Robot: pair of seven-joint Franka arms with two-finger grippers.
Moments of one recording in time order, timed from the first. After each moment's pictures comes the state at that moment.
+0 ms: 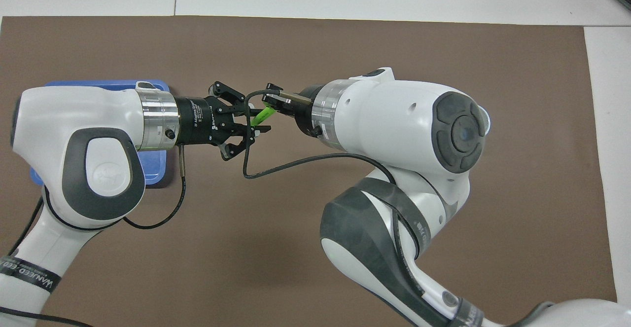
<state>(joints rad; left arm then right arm) 0.20 0.06 -0.56 -1.96 -0.95 2.25 -1.58 -0.14 0.33 0.83 -1.62 0.05 2.46 0.88</state>
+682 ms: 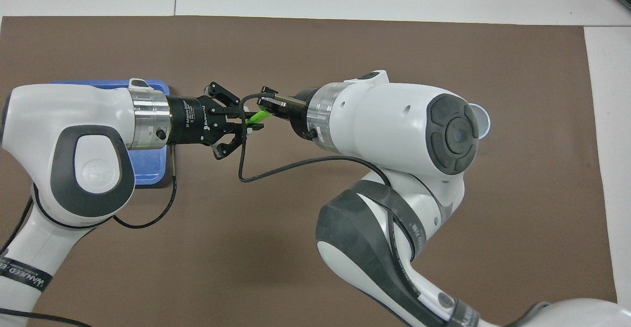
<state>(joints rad) 0.23 0.05 -0.56 -1.96 -0.92 2.20 -1.51 -0.13 0.33 0.83 -1.62 0.06 2.46 0.88</state>
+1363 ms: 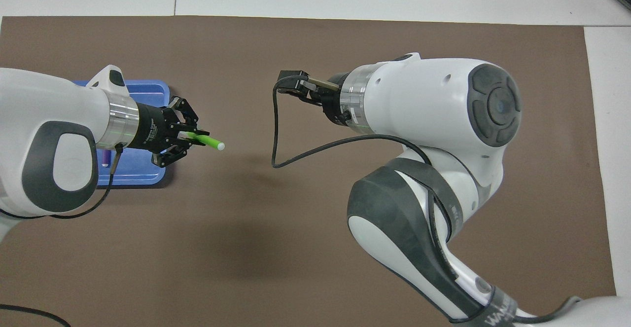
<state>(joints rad) 0.35 0.05 -0.55 -1.97 -0.46 2.07 -1.04 -0.21 0.31 0.83 -1.60 0.05 2.33 0.78</state>
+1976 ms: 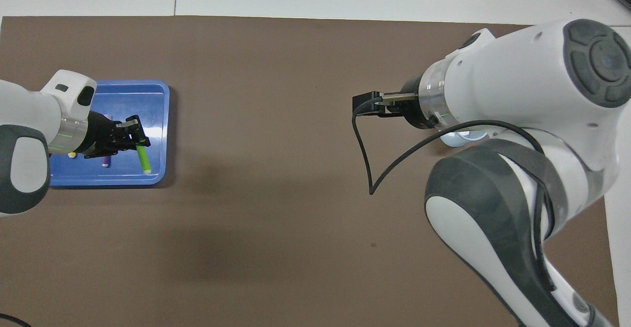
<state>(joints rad) 0.49 0.03 -0.55 -2.01 -0.22 2.05 -0.25 -0.39 0.17 0.82 -1.59 0.05 1.94 0.37</state>
